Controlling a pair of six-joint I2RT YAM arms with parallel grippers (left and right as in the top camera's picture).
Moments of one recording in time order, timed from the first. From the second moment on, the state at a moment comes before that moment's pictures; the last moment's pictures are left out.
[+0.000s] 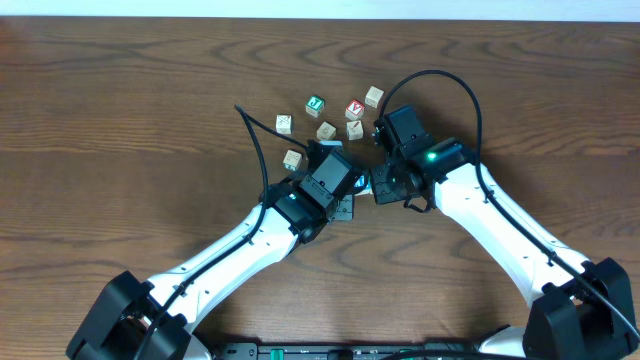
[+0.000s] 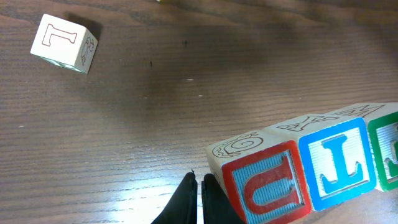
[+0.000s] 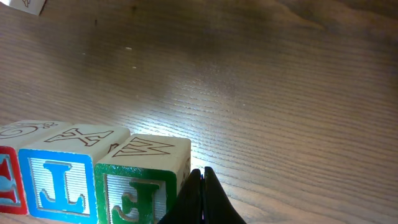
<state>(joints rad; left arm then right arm) -0.76 1.55 1.01 -0.49 -0.12 -0.66 0.51 1.62 1.18 -0.83 0.00 0.30</state>
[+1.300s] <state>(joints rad) -0.76 1.59 1.01 -0.47 -0.14 -0.68 0.51 1.62 1.17 -0.80 0.00 0.31</state>
